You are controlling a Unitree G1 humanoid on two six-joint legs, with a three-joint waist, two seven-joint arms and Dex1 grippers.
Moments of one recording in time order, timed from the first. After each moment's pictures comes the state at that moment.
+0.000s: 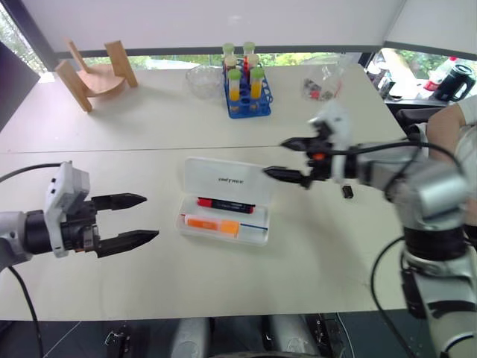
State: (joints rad) left arm 0.08 1.00 0.53 -0.48 -0.86 0.78 -1.12; right arm -0.67 -0.69 -0.04 -0.36 0.42 1.14 0.82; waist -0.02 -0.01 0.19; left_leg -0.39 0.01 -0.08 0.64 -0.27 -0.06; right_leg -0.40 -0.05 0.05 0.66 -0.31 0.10
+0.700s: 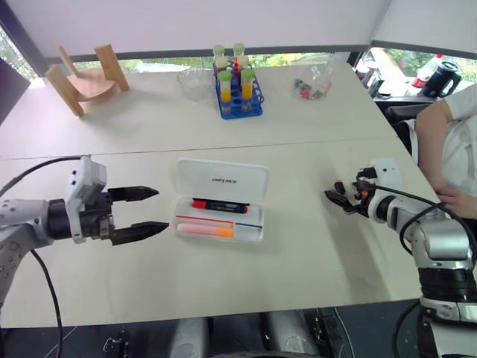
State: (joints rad) left arm -0.04 0.99 0.37 -0.37 -0.80 0.69 -1.14; right arm -0.34 -0.61 -0.17 -0.03 0.26 0.86 0.50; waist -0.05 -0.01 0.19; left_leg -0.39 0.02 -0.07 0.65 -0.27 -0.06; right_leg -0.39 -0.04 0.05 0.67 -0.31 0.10
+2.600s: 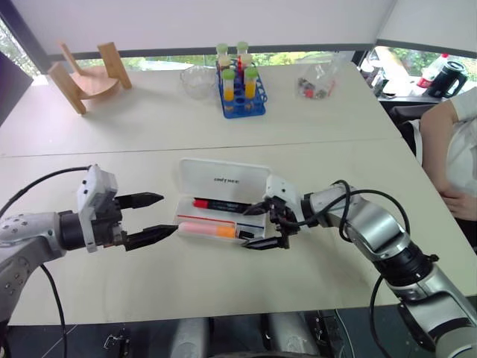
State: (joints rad) left arm 0.03 0.93 0.38 -0.47 -0.84 0.73 -0.97; right arm -0.58 -0.63 0.41 -0.27 0.35 0.79 1.07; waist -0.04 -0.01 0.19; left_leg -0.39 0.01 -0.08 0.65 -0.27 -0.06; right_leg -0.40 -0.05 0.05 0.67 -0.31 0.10
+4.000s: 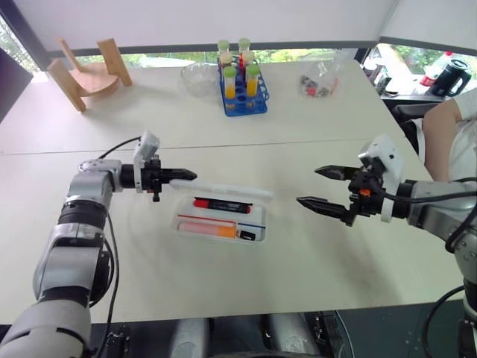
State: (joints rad) left arm -0.84 0.59 -0.02 0.82 -0.29 0.28 -1.54; right arm -0.33 -0.86 -0.21 -0.57 0.67 1.04 0.77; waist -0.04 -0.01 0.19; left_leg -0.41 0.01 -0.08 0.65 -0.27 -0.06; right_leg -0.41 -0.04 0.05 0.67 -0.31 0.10
